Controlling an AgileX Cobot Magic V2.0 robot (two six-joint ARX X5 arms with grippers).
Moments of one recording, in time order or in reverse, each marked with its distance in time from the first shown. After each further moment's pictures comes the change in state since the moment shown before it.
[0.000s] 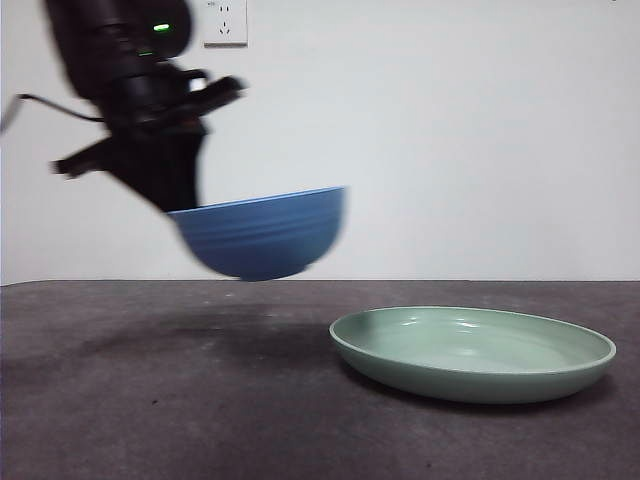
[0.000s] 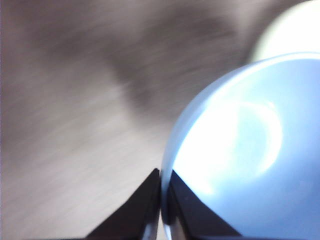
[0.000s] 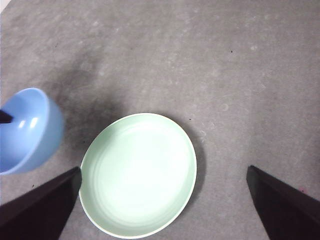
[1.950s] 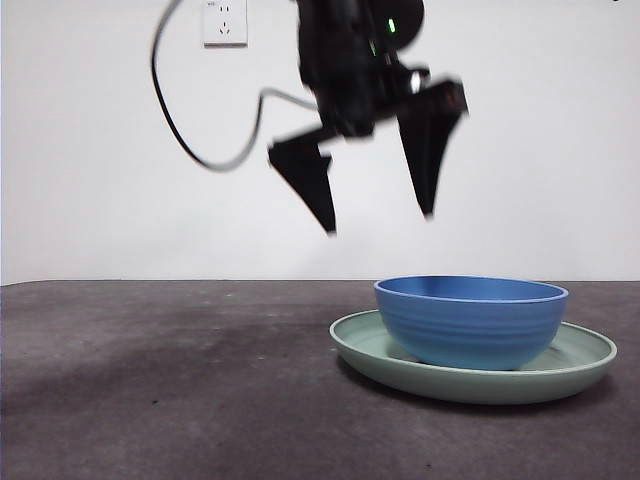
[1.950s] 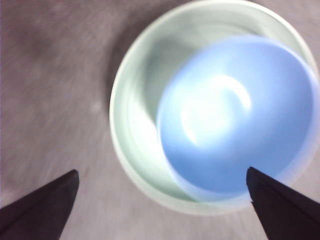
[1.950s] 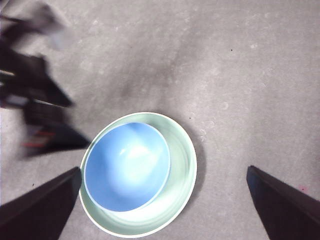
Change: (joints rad) left arm -0.333 0.514 0.885 -0.467 -0.170 0.107; right arm 0.000 0.000 0.000 -0.005 0.000 0.000
